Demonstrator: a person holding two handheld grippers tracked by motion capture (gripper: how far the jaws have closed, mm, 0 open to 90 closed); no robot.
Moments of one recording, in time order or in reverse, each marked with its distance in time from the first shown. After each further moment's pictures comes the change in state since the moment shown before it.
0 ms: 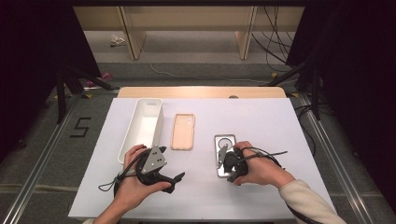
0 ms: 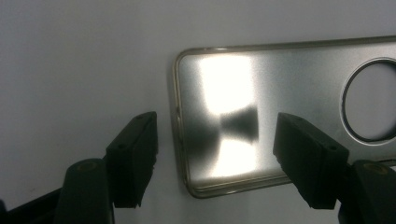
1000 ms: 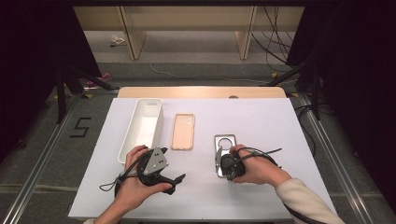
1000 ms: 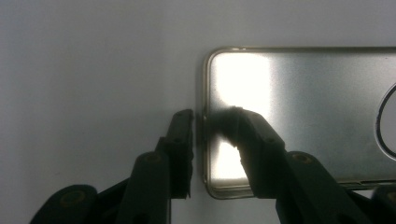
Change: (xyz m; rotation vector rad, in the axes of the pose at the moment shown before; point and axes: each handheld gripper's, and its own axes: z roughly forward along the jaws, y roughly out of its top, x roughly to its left) left arm -0.002 -0.002 0.003 0.017 -0.006 0.021; right arm 0.002 0.009 0.003 0.065 0.085 -0.066
